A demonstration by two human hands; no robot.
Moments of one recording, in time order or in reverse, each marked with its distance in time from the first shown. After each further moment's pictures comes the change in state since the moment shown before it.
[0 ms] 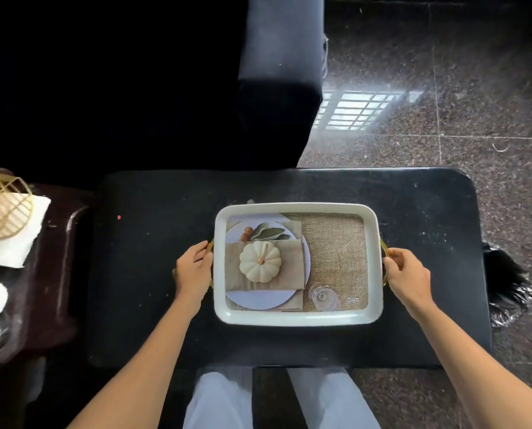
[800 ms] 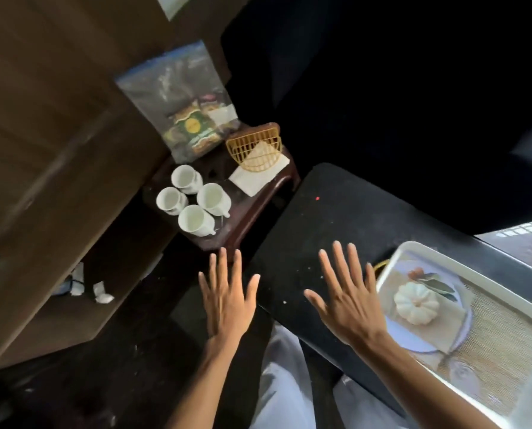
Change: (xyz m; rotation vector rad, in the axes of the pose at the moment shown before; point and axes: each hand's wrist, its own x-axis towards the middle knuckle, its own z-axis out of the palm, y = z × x) left_hand -0.090 -0.132 -0.238 0.656 0.484 0.162; right_hand -0.274 -0.214 0.202 -0.804 -0.295 -1.267
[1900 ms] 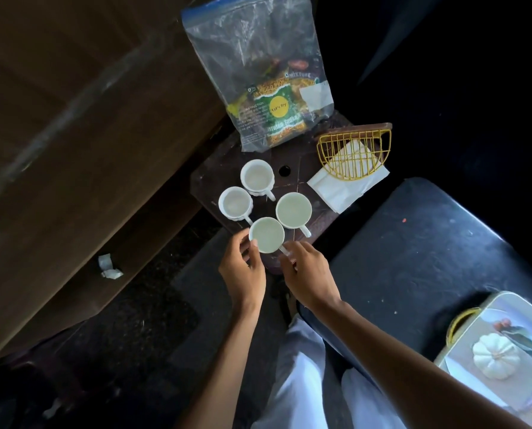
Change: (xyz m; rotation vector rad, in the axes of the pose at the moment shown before) left_hand 0.144 -0.112 -0.014 -0.920 0.237 -0.490; right_hand 0.182 -0.215 0.053 0.495 -0.138 0.008
